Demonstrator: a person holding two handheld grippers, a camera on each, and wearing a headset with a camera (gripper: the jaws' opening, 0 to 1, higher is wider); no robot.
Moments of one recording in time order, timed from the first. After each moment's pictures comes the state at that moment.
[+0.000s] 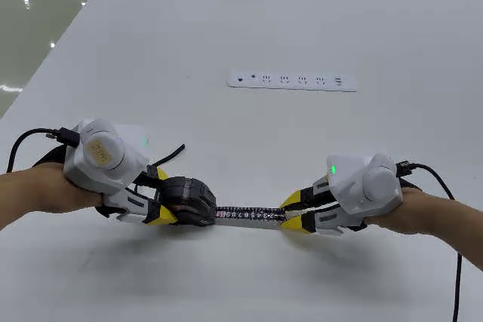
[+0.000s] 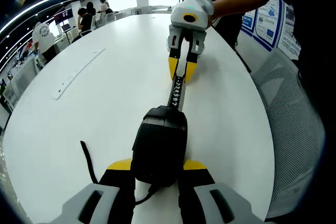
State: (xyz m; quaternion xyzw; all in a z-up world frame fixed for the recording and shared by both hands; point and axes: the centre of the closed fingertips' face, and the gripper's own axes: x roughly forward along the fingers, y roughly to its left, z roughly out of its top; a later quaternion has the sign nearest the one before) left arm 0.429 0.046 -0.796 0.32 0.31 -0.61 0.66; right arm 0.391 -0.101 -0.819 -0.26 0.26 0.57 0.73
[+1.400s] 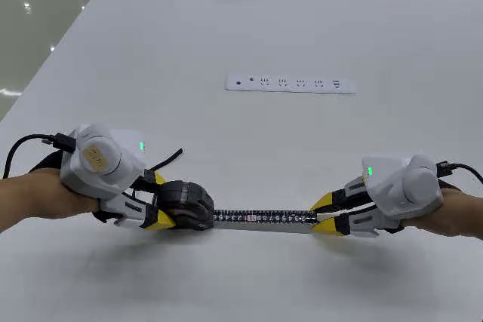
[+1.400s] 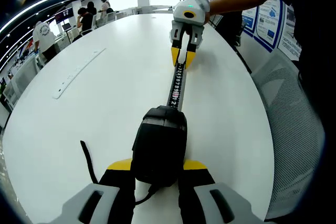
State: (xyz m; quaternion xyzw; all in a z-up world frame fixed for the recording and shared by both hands) left arm 0.430 0.046 -0.797 0.32 0.31 -0.60 0.66; right arm 0.384 -0.153 -0.817 -0.27 0.28 0.56 0.73
